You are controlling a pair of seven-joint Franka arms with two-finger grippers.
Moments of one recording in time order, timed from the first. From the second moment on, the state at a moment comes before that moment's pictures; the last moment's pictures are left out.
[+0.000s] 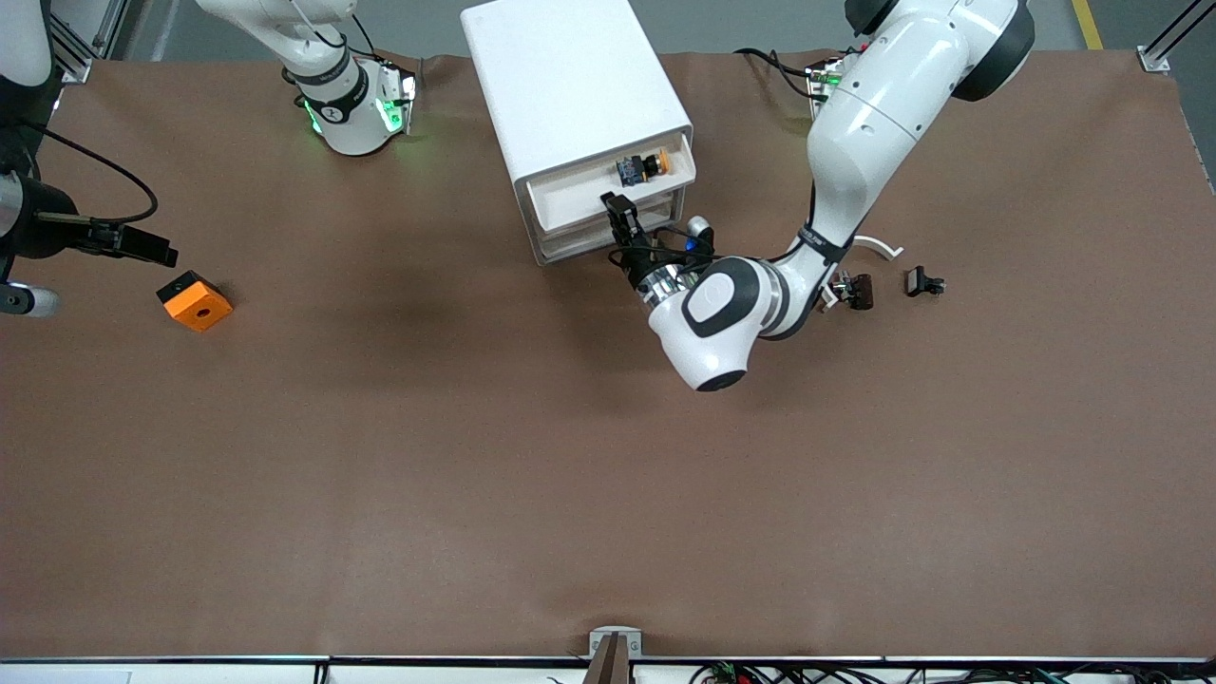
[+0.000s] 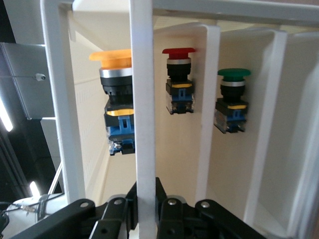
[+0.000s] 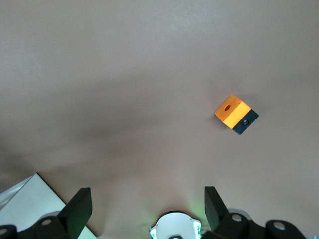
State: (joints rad) left arm -0.39 0.84 -0.26 -1.42 -0.96 1.38 -2.44; right arm -0.06 0.07 0.02 -1.56 0.00 1.40 0.18
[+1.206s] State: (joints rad) left arm -0.24 0.80 -0.22 -1.26 -0.94 1.33 -2.42; right arm 0.45 0.08 0.03 -1.57 0.10 1.52 1.37
